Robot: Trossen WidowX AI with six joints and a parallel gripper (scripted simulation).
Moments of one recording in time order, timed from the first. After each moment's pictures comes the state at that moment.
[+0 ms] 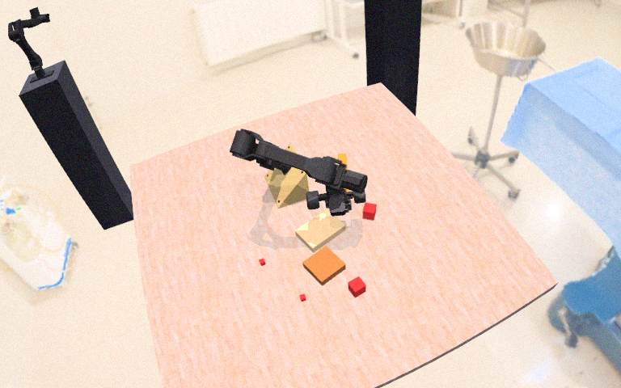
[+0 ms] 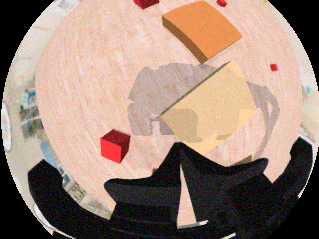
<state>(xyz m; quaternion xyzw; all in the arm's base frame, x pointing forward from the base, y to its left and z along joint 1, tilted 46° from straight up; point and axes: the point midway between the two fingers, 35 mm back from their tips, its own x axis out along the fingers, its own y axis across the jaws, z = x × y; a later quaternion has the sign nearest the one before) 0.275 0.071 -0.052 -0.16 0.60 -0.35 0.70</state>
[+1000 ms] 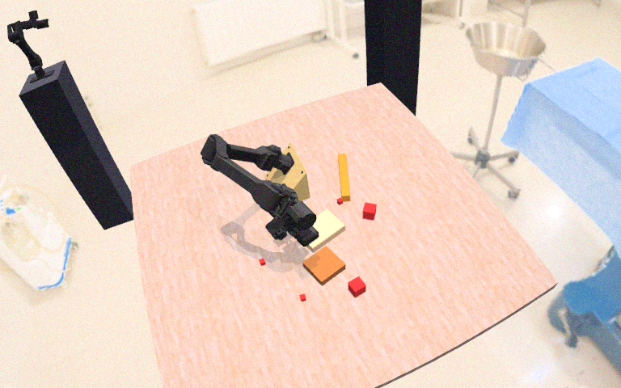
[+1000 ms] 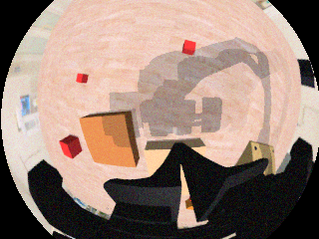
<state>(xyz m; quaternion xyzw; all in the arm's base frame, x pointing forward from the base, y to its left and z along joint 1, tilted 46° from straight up) 0.310 -0.045 0.060 0.16 0.37 -0.59 0.70</state>
